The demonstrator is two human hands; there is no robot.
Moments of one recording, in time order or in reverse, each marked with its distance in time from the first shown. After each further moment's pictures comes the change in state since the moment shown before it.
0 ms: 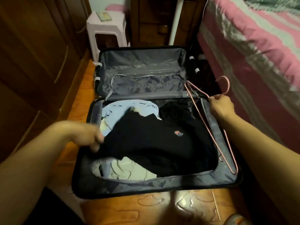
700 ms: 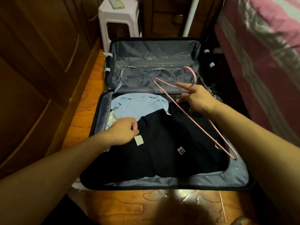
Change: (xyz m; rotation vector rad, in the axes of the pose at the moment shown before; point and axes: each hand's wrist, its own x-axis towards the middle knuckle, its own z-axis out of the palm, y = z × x) left_hand 0.077 0.032 0.049 -0.390 0.629 0.003; right_hand -0.037 -0.085 0.052 0.235 -0.548 -0.284
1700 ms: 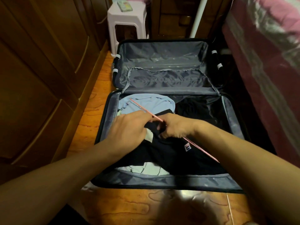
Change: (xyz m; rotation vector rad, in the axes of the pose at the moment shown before) left_hand -0.061 0.035 -0.024 0.294 0.519 0.530; right_hand -0.020 0.008 0.084 -0.412 -0.599 -0.178
